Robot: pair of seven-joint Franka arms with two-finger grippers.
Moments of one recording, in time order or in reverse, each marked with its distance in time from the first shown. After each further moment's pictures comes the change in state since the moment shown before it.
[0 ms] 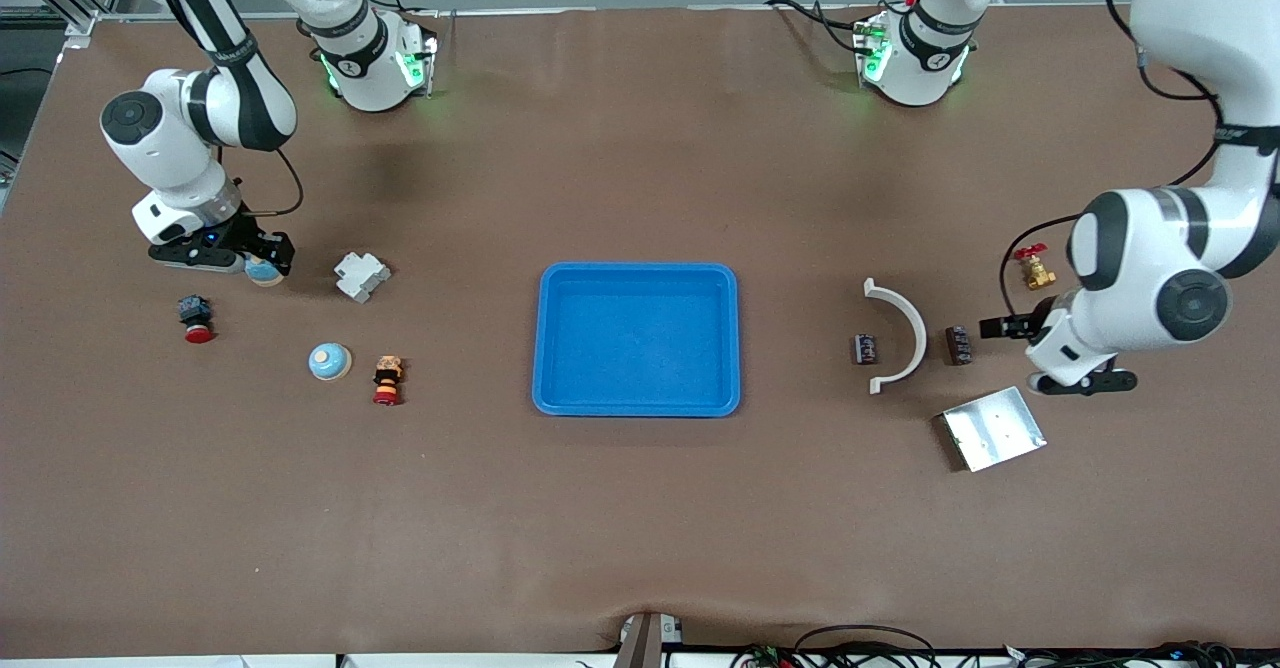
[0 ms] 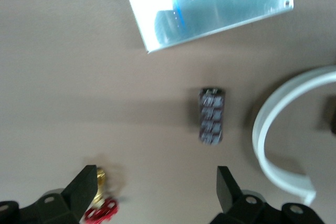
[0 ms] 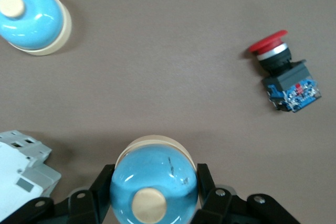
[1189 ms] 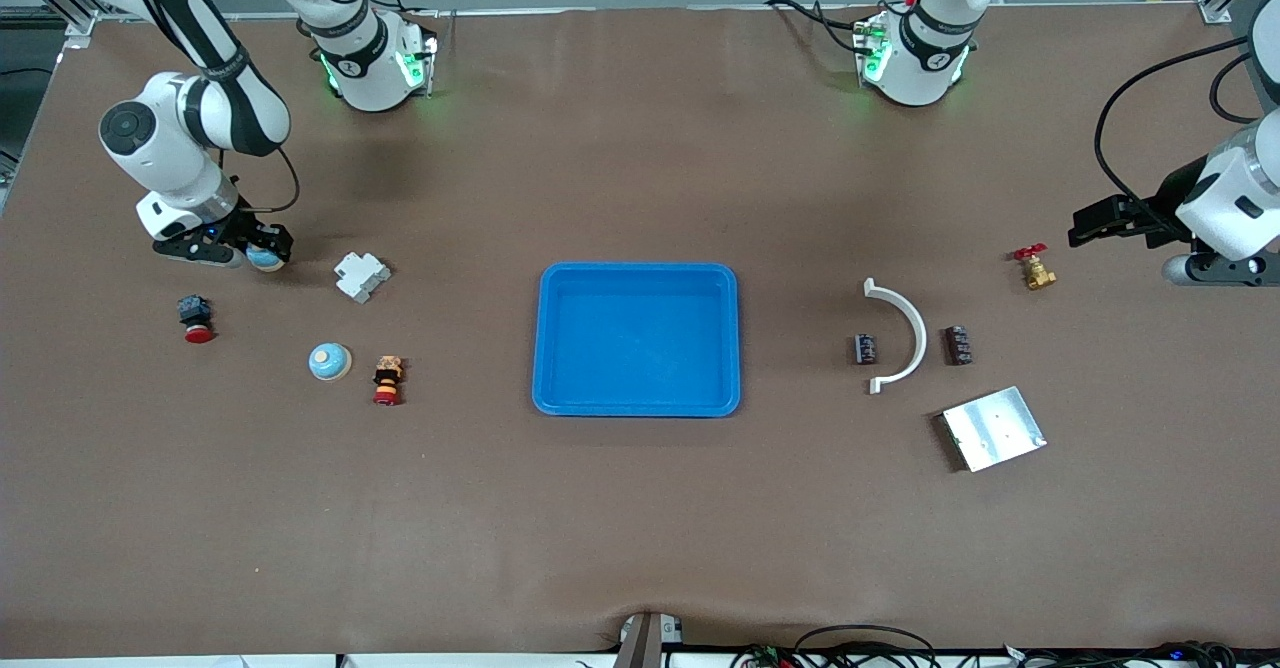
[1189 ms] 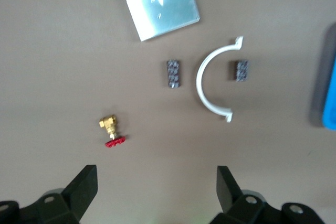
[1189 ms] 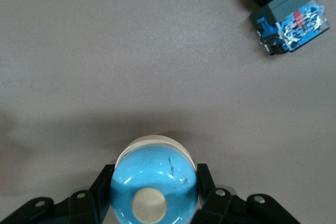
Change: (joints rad) left arm 0.023 -0.359 -0.054 0.146 -0.110 -0.352 0.028; right arm -0.089 0.086 0.001 -0.017 0.006 0.008 -0.044
